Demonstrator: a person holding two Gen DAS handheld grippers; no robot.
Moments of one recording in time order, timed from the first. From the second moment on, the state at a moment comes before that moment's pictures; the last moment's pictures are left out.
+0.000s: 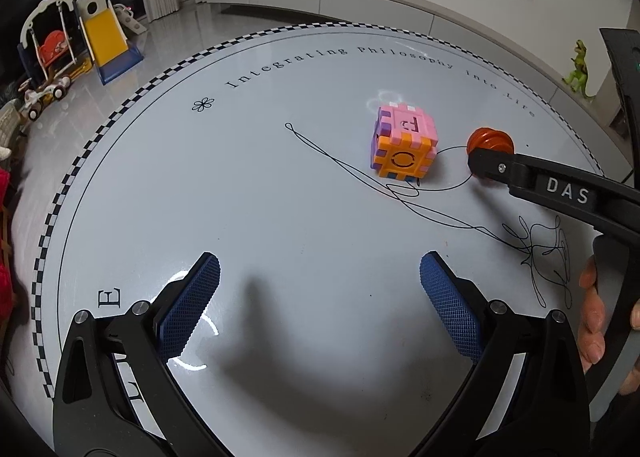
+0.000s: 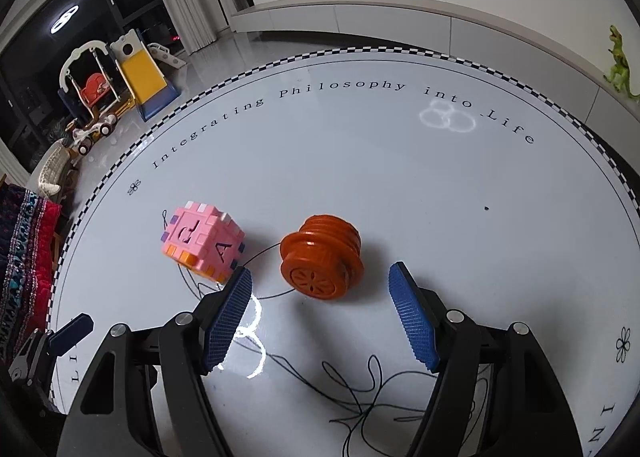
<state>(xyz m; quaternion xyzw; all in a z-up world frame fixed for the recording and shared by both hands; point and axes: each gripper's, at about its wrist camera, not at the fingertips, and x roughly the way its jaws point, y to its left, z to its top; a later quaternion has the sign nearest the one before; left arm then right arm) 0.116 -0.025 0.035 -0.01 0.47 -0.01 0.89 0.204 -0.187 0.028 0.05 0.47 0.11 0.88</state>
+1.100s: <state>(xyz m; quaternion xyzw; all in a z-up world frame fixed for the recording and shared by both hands) 0.201 -0.079 0.025 0.00 0.46 -0.03 0.89 0.203 -0.239 0.021 0.04 0.47 0.08 0.88</state>
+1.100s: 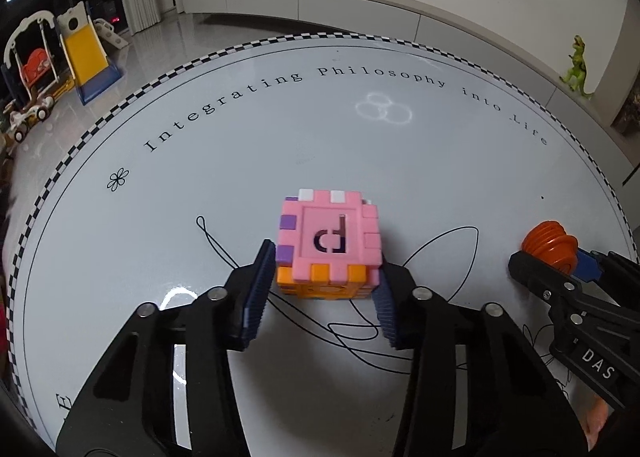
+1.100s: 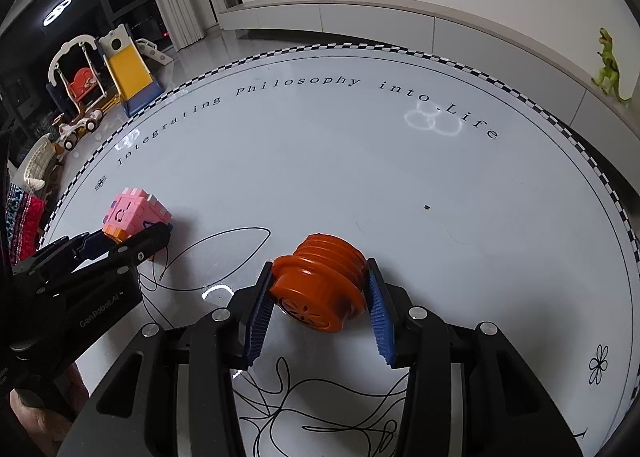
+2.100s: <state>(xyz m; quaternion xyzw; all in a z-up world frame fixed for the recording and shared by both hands) 0.068 -0.030 0.071 -0.01 0.43 -0.04 0.90 0.083 -0.198 0.082 0.04 0.45 0.12 0.88</state>
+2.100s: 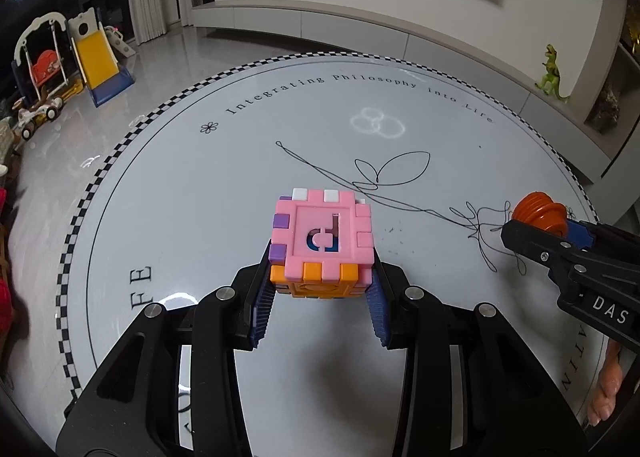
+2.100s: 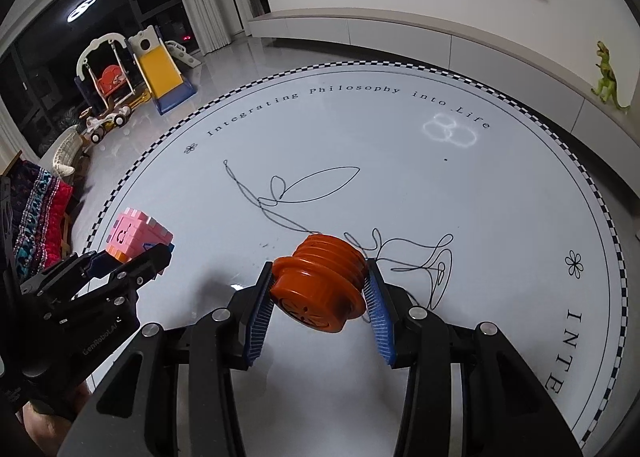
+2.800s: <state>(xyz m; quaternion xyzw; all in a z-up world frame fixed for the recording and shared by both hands) -0.068 0.054 0.083 -0.05 0.41 0.02 0.91 -0.038 -0.125 0.109 0.00 0.43 0.21 0.88</state>
